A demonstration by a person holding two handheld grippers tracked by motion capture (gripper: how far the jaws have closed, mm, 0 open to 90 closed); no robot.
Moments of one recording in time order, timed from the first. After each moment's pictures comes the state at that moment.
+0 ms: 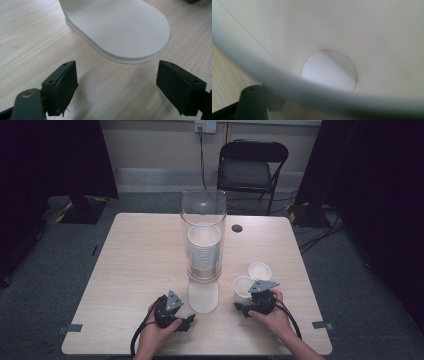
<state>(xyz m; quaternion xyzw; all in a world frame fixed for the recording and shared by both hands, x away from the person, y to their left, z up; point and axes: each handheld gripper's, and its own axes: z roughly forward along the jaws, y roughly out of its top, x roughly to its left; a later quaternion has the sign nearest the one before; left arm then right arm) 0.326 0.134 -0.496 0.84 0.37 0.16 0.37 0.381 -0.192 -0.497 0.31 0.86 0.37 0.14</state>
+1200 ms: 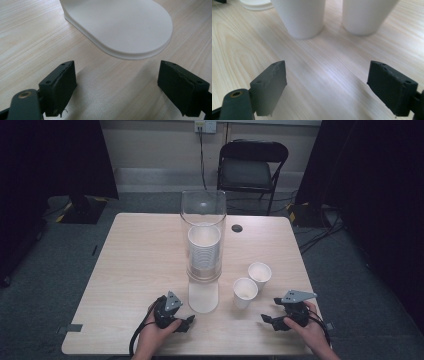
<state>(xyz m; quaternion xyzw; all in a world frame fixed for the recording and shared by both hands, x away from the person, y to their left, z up) 0.327 0.136 -0.501 0.84 0.37 0.16 0.37 0.341 -0.278 -0.486 0.34 0.85 0.39 0.12</state>
